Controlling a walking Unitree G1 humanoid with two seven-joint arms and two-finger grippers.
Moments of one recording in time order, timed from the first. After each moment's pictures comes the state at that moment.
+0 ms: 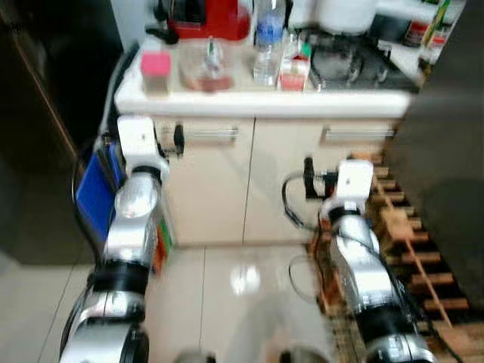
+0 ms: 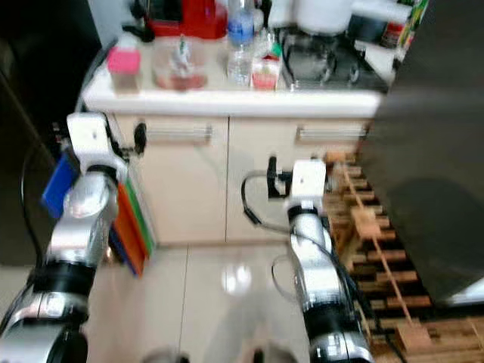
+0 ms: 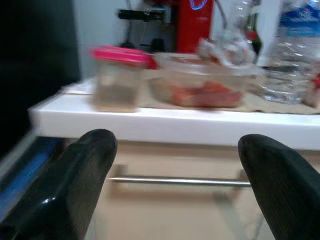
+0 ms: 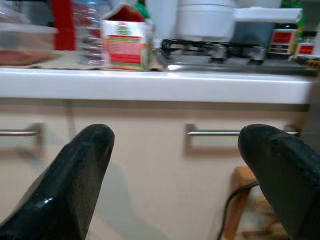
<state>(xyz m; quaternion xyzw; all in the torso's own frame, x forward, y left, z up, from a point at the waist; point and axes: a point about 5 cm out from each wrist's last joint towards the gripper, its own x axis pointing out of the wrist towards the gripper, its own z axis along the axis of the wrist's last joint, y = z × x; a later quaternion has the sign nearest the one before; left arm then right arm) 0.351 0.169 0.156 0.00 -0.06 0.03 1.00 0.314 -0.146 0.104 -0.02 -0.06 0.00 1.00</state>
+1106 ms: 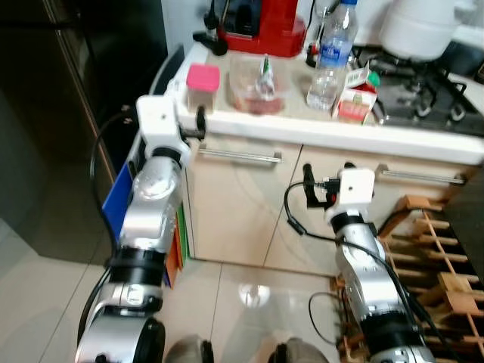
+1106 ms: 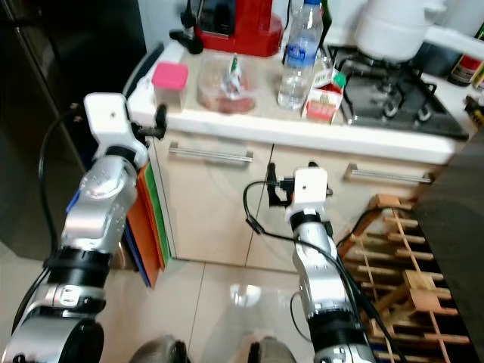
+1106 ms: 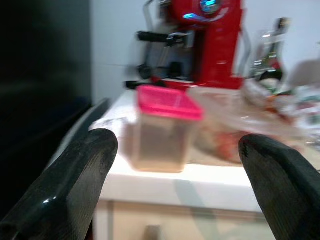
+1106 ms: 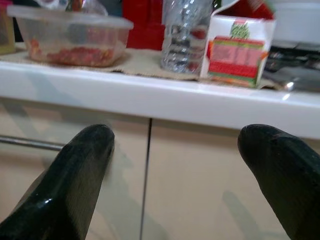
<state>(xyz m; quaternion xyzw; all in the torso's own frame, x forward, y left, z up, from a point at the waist) 0.361 0.131 0.194 0.00 -0.08 -0.04 1.00 0.305 -0.144 0.100 -0.02 -0.05 0.03 1.00</state>
